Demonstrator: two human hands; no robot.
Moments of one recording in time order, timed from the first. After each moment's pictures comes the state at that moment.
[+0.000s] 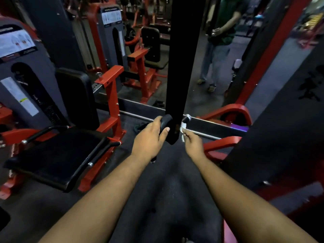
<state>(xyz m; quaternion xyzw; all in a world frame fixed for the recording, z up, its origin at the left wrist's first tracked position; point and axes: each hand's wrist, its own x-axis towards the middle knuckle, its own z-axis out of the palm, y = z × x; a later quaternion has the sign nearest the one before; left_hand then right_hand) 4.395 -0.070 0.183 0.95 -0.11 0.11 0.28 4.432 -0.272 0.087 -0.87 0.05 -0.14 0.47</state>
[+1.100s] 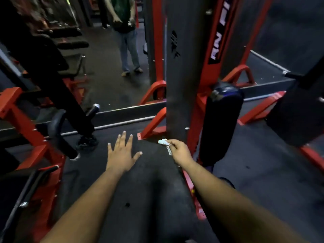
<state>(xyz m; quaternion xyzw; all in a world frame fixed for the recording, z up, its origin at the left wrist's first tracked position) 4.257 -0.229 0.114 0.95 -0.29 -0.06 0.04 4.146 -0.459 0.055 -0.81 0.26 -0.12 0.50</state>
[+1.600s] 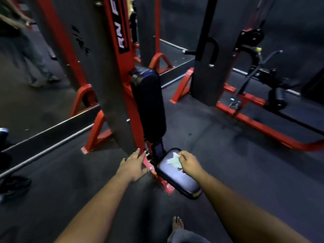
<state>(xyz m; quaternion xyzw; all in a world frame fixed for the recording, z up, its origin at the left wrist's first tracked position) 4.101 -0.333 0.078 0.78 -0.57 -0.24 -0.04 3.866 -0.461 0.032 -0.73 0.52 -0.13 0.42</state>
